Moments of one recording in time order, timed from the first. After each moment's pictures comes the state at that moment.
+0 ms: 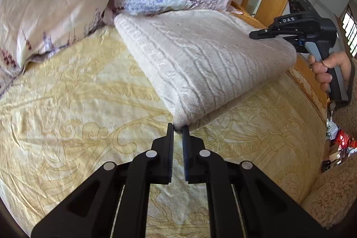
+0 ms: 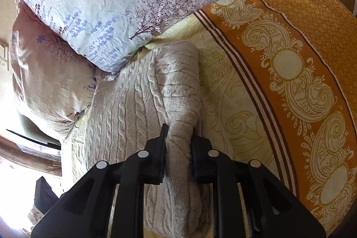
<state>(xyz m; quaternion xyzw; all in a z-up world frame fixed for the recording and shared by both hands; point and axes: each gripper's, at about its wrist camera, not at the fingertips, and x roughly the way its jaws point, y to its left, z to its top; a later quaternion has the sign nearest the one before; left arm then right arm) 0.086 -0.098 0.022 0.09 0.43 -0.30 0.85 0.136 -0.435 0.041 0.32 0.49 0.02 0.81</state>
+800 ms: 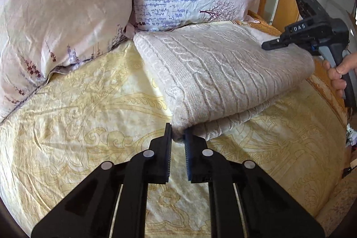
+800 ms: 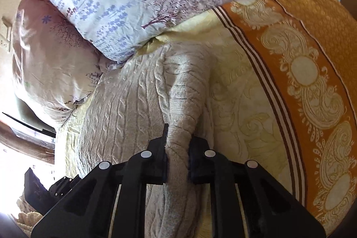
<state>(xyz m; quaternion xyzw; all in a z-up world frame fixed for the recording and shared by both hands) 0.089 -0.087 0.024 0.09 0.40 -0.23 0.88 0.142 -0.416 0.025 0.28 0.50 0.04 0.82</state>
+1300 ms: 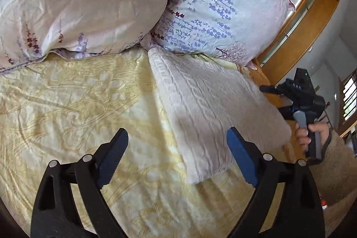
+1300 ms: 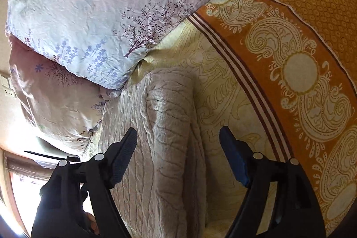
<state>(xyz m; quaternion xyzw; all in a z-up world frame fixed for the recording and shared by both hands) 0.154 -0.045 0.059 -0.11 0.44 -0.26 0.85 0.162 -0.460 0.012 0.39 0.49 0.03 0.77</state>
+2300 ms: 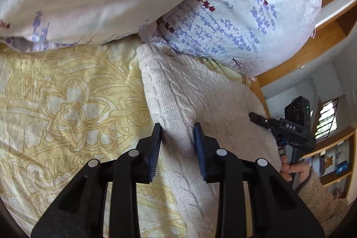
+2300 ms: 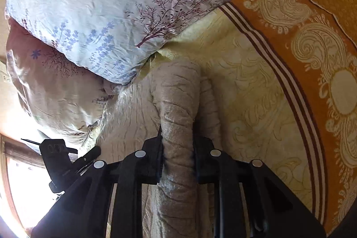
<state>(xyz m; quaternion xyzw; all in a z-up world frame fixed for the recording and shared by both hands) 0.249 -0.059 0.025 -0.17 0.50 -0.30 0.79 0.198 -0.423 -0.001 0.37 0.49 0.06 0.78</state>
